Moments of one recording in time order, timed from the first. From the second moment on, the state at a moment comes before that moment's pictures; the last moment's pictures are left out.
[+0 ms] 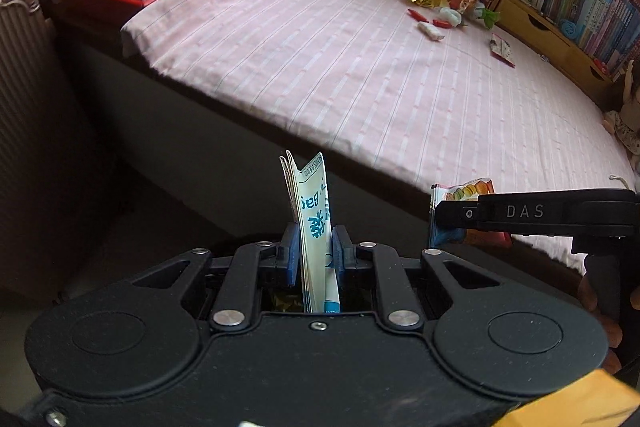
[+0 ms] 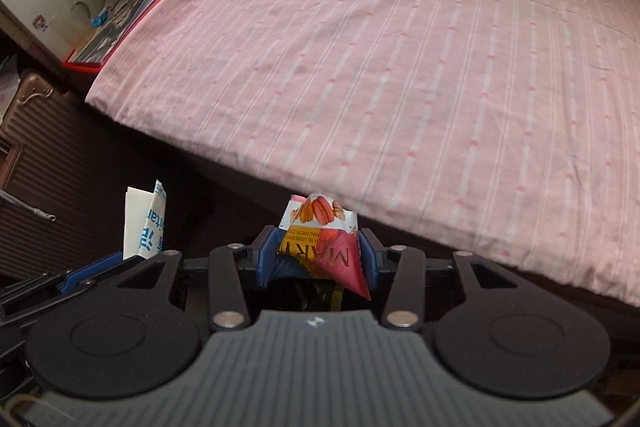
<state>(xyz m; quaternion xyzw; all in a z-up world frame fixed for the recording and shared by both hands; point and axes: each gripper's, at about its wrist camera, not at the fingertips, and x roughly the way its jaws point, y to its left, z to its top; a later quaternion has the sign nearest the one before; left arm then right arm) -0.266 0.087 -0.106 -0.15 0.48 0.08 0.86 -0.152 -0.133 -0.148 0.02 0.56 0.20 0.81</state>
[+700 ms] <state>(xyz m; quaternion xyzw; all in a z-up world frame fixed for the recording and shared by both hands) -0.296 0.115 -0.181 -0.19 0.56 0.09 0.80 -0.180 -0.085 -0.199 0.00 0.61 0.22 0.76</state>
